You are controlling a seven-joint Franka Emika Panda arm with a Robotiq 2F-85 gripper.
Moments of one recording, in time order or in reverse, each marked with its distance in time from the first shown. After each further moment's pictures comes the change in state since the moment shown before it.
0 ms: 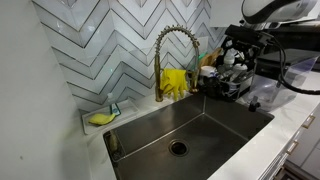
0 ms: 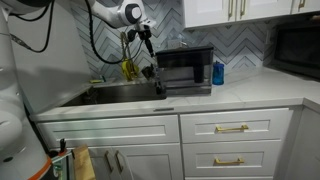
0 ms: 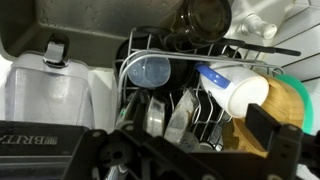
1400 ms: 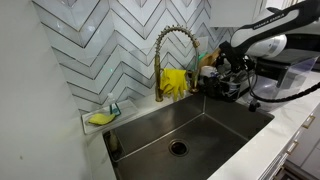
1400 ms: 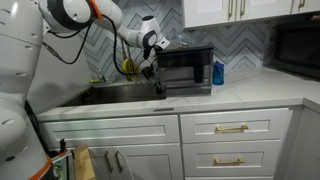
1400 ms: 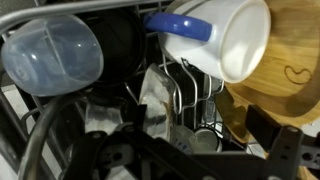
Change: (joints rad) arm 0.051 0.291 -0.101 0.109 0.189 0.421 0.106
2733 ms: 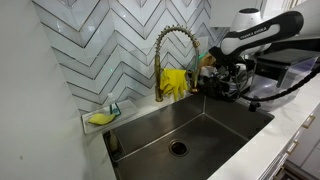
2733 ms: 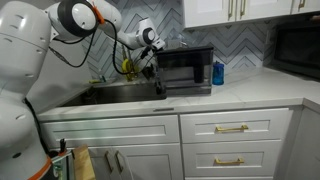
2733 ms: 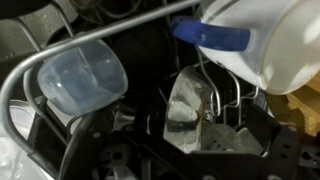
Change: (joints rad) arm 0.149 0.089 -0.133 0.181 -0.302 -0.291 0.405
